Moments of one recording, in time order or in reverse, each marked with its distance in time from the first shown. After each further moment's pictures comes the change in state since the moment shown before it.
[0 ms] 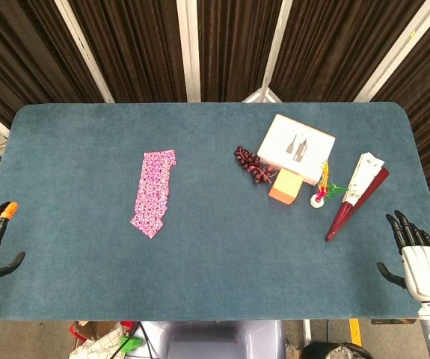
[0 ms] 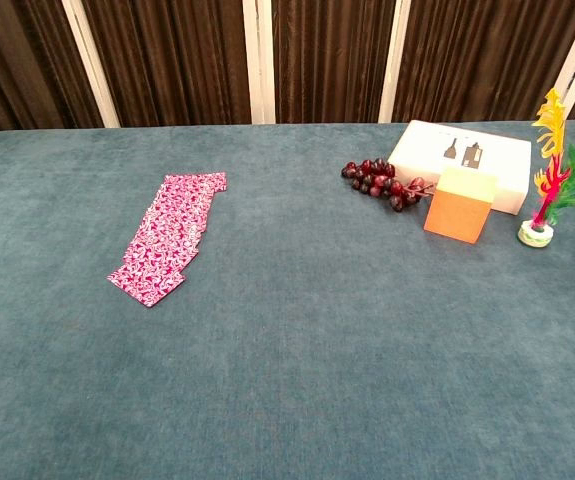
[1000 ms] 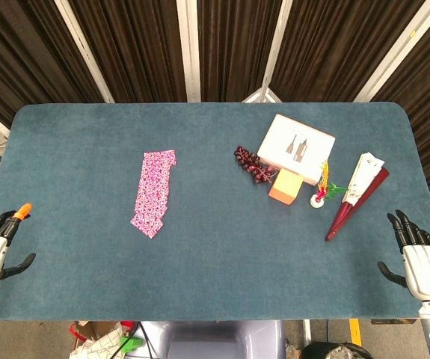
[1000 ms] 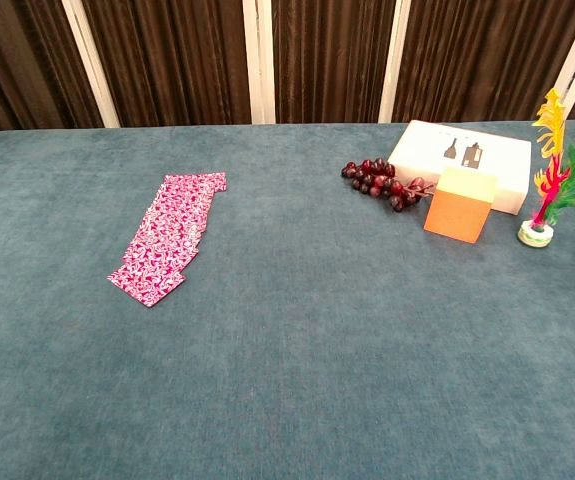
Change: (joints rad) left arm -0.044 0.007 0.020 0.034 0.050 -0.063 -0.128; right arm 0.003 0.003 0.005 -0.006 0.015 -0.013 0.001
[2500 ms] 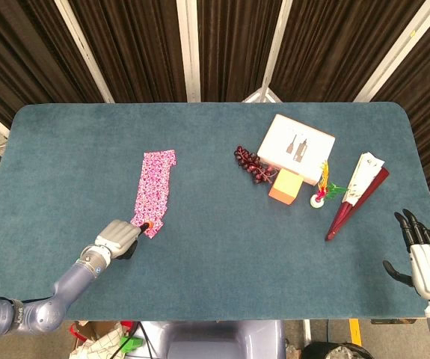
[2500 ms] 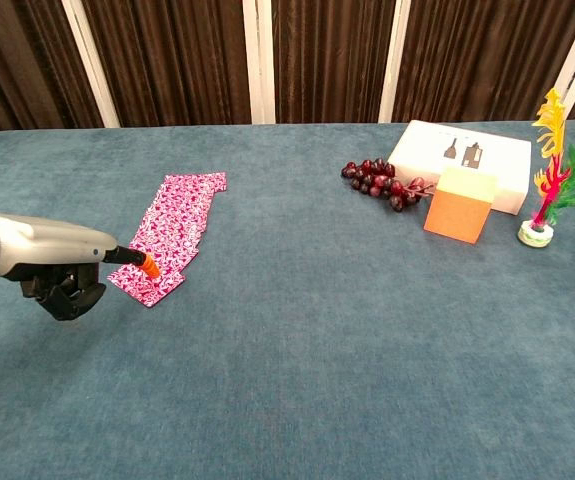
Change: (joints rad) left arm -0.735 -0.212 0.020 -0.238 -0.957 -0.651 0.756; right arm -0.003 0.013 0.009 0.018 0.024 -0.007 0.051
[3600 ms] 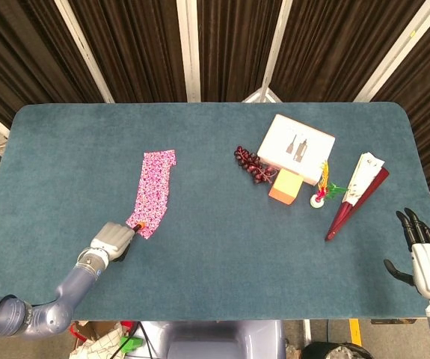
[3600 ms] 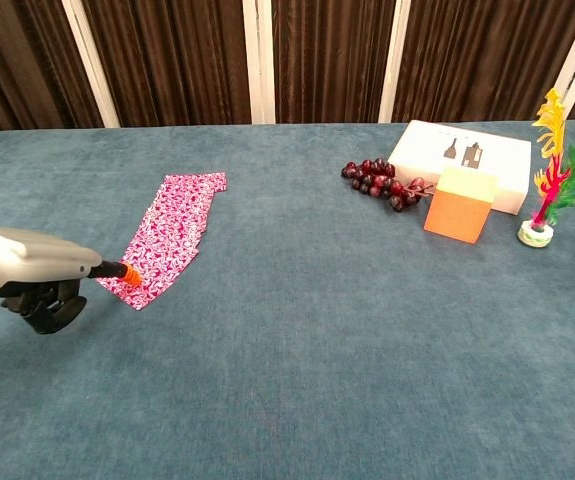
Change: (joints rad) left arm -0.101 -0.033 0.113 -0.023 -0.171 0.129 0.087; right arm 0.000 -0.004 0.004 0.008 -0.004 0.007 0.011
